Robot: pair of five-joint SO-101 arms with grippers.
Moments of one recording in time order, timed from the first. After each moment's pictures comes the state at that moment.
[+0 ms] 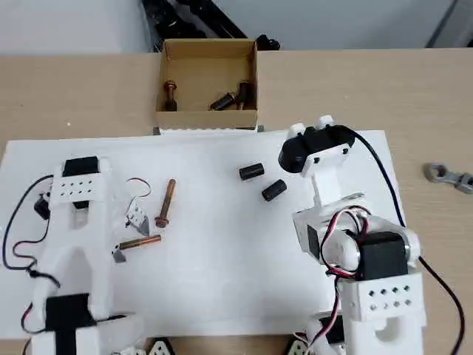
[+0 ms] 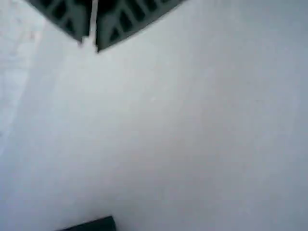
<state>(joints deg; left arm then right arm) -11.5 -6.9 30.8 95.2 57.8 -12.0 -52.6 30.9 89.1 7.9</state>
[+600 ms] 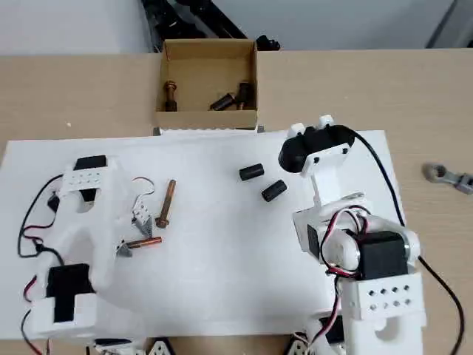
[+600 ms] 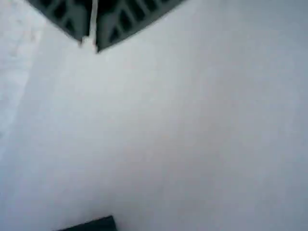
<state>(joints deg) -11.3 5.0 29.2 85.9 56.2 -12.0 -52.6 30.9 89.1 7.9</state>
